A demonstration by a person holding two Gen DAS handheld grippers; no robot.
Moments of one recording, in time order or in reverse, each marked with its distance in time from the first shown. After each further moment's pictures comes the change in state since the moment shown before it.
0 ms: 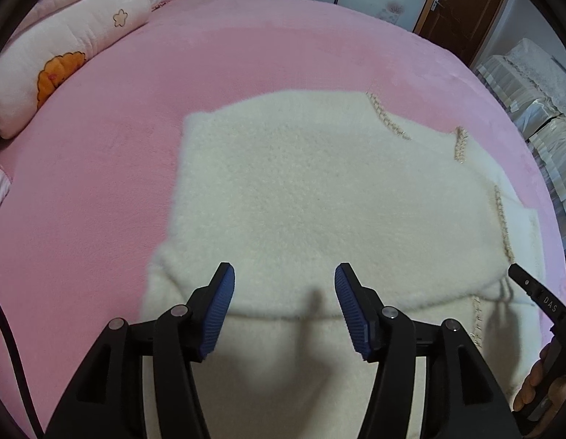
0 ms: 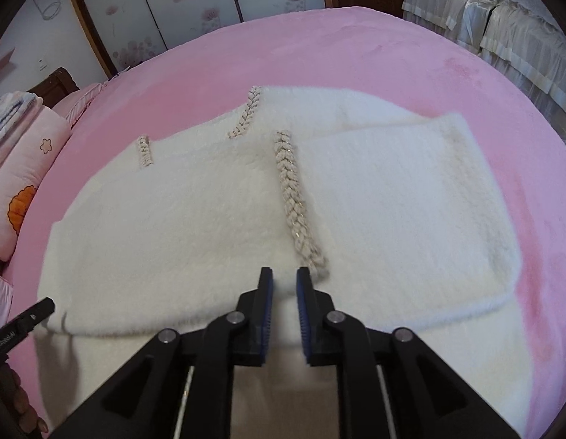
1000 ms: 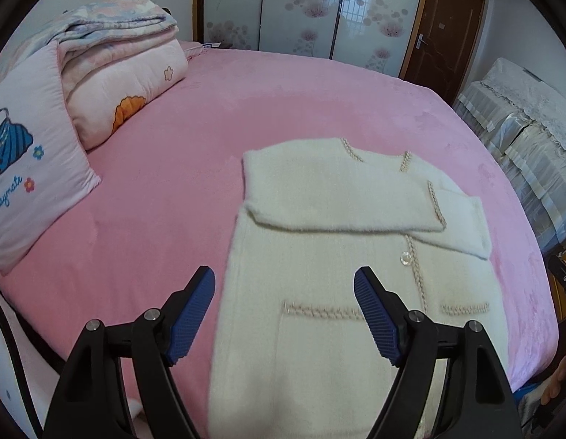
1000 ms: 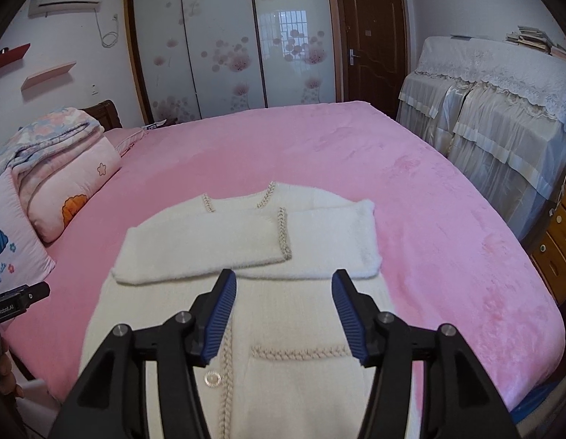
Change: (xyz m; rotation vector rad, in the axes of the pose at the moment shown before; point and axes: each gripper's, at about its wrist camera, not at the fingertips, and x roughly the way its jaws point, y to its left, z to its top) left arm -0.223 0.016 -0.125 0.021 -0.190 0.032; right arm -0.246 -0.020 -0.100 -0.125 -0.318 0.001
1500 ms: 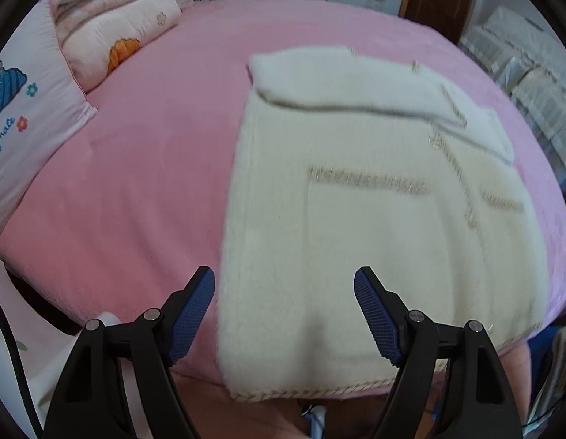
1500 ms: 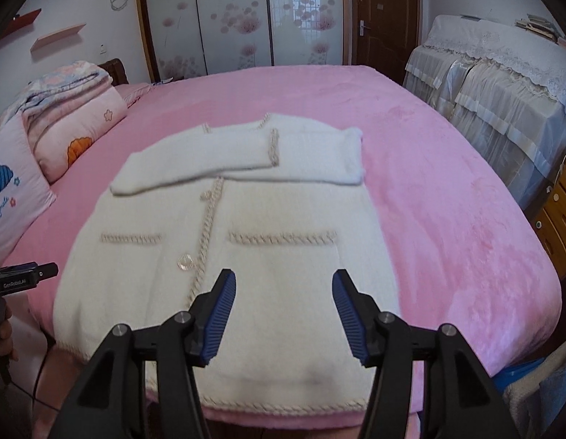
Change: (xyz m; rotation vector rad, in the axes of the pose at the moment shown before) left arm 0.044 0.026 -0.113 0.091 0.211 0.033; right arm -0.019 -0.040 -0.107 -0.062 0.146 0.019
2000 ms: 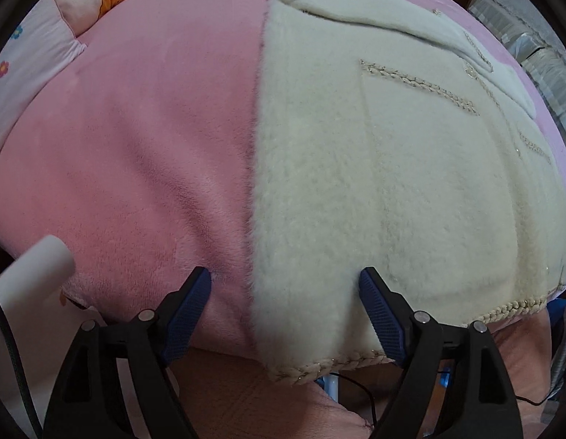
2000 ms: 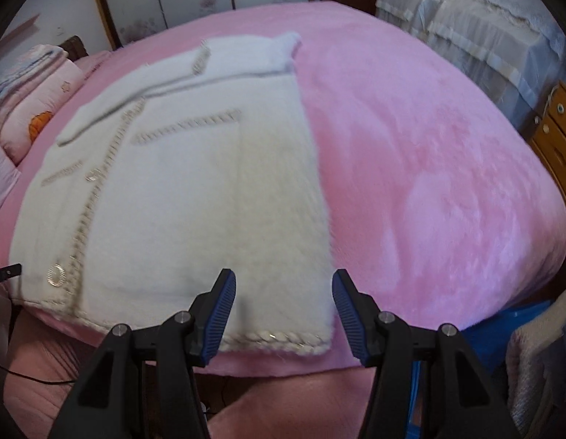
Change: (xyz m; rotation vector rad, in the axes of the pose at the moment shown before) left arm 0.055 0.044 -0.045 -0.014 0.168 -0.035; right arm 0.058 -0.093 -0.085 0.127 0.237 -0.071
